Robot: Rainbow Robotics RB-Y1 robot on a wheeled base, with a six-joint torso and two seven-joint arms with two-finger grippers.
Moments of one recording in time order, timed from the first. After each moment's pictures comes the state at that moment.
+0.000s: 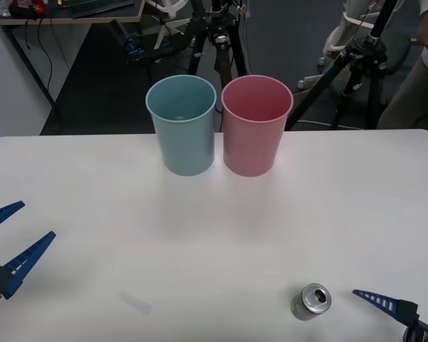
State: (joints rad) right arm 0.35 -0.39 -0.26 -1.19 1.02 -1.48 0.70; left arm 0.35 0.40 0.52 -1.66 -0.96 -1.22 0.00
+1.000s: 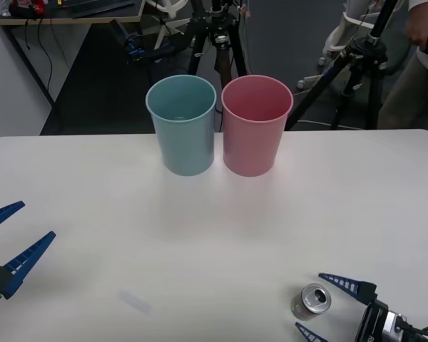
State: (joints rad) right arm 0.27 -0.32 -0.16 -1.19 1.05 -1.37 0.71; left arm 0.35 0.40 0.52 -1.66 -0.96 -1.22 0.00
